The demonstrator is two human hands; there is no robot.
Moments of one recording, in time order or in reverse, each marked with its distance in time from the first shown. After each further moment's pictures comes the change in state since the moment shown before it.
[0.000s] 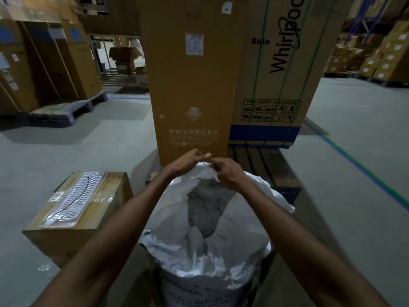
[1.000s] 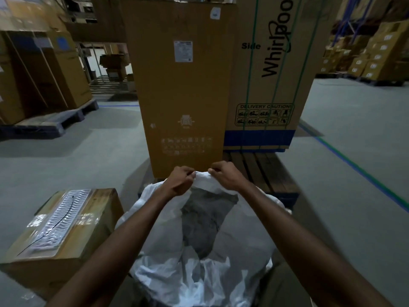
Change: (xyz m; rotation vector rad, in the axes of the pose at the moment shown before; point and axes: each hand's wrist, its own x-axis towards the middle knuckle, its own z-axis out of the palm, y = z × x) left_hand 0.050 -0.039 0.010 0.254 0.198 0.112; right_hand 0.042 0.030 -0.011 0.227 -0.099 0.197
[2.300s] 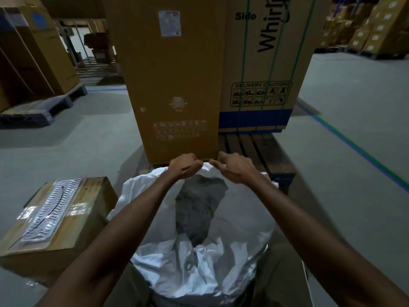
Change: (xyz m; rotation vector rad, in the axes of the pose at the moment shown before) left_hand 0.024 0.021 0.030 0.254 -0.220 -0.092; right_hand -0.018 0.043 -0.004 -0.351 -0.015 0.066
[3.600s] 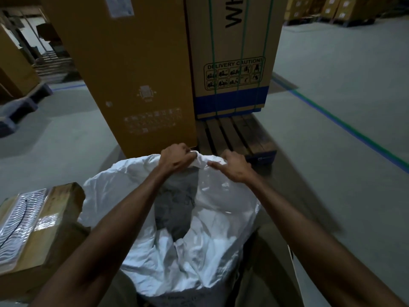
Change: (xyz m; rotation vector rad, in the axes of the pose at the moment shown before) left_hand 0.034 0.046 0.047 0.173 0.195 0.096; right_hand -0.050 0.078 0.025 0.404 0.038 0.302
